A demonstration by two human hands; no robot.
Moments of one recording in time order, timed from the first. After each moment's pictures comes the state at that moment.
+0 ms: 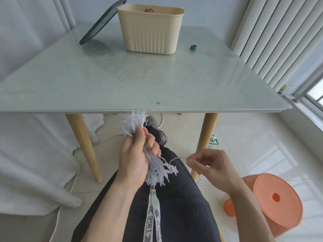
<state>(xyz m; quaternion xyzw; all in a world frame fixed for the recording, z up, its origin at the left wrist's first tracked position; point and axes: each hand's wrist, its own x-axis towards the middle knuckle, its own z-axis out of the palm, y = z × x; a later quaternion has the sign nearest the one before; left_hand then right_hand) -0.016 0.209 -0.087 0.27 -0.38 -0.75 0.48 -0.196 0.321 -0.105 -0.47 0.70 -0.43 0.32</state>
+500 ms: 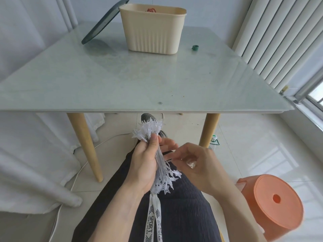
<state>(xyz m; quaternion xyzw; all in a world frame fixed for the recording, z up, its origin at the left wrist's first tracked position) -0.023 0.222 -0.092 0.31 -0.40 -0.75 0.42 -0.156 0.305 -0.085 -0.56 0.69 -0.39 0.23</state>
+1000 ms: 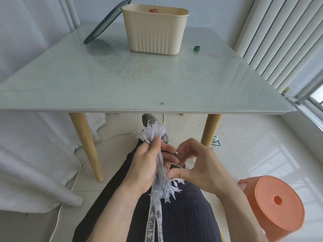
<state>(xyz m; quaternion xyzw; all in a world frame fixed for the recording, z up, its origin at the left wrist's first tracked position) -0.016 0.220 -0.089 0.35 -0.43 -0.75 0.36 -0.161 0.302 -0.083 -0.56 0.68 -0.40 0.27</state>
